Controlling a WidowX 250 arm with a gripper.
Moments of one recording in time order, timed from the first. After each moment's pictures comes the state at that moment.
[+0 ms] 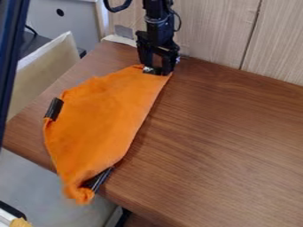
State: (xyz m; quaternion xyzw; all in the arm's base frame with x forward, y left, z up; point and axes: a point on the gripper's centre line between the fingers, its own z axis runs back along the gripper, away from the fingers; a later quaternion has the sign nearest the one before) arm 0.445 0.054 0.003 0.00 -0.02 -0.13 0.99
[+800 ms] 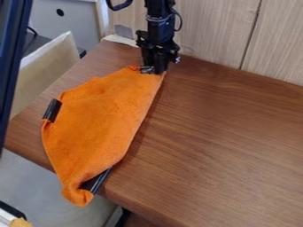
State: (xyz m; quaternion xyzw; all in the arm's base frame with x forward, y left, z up) arm 0.450 0.059 0.010 0.02 -0.02 -0.13 0.99
